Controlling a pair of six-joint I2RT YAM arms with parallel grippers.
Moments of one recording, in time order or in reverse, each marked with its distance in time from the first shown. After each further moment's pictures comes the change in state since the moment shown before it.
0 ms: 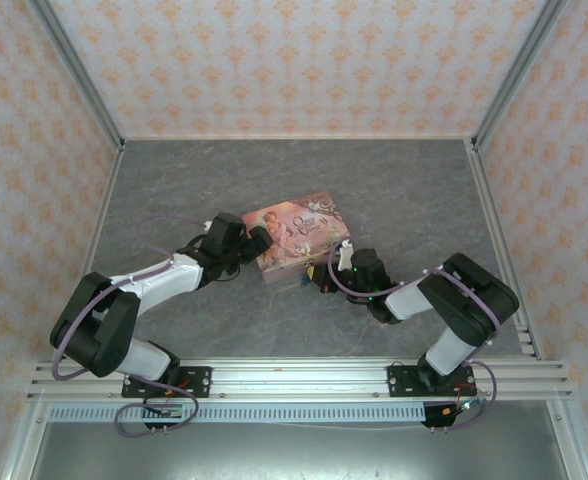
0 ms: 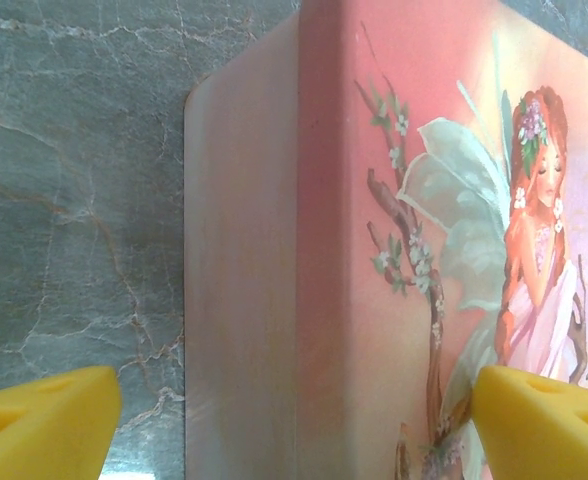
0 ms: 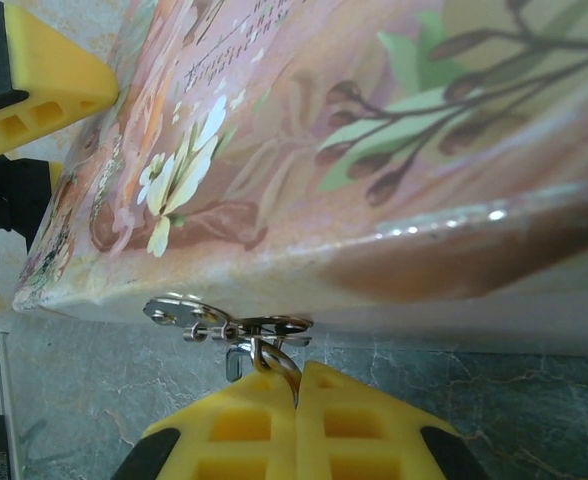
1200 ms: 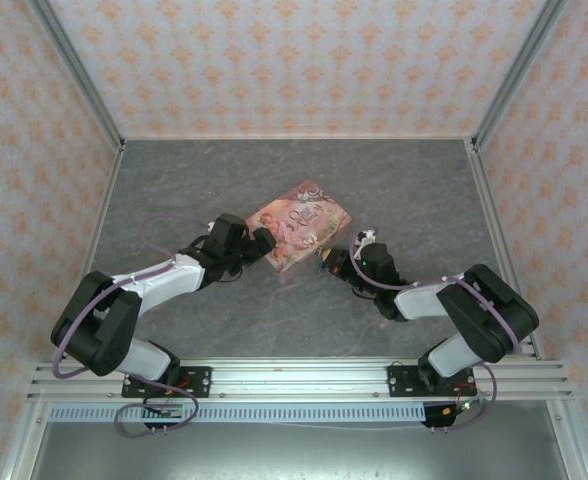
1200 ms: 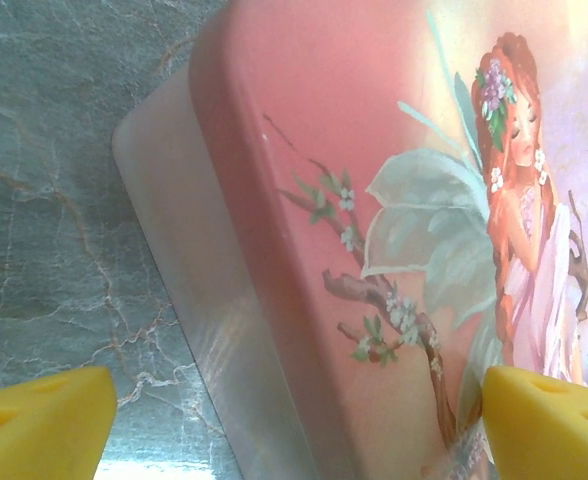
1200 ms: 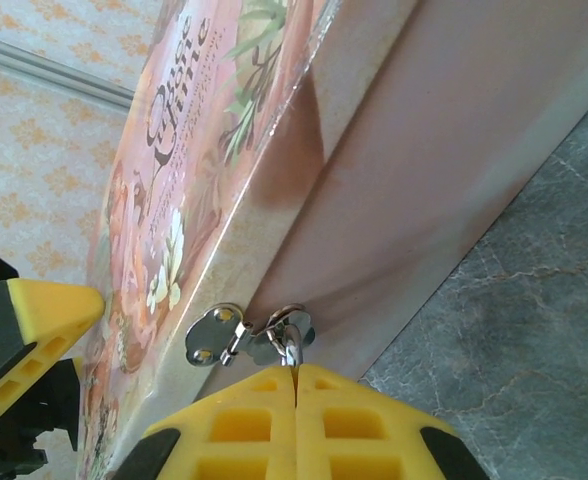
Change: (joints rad) left arm -0.013 0.007 0.000 0.010 0.018 0.000; right arm -0.064 -0.121 0.001 -0.108 0.167 0.316
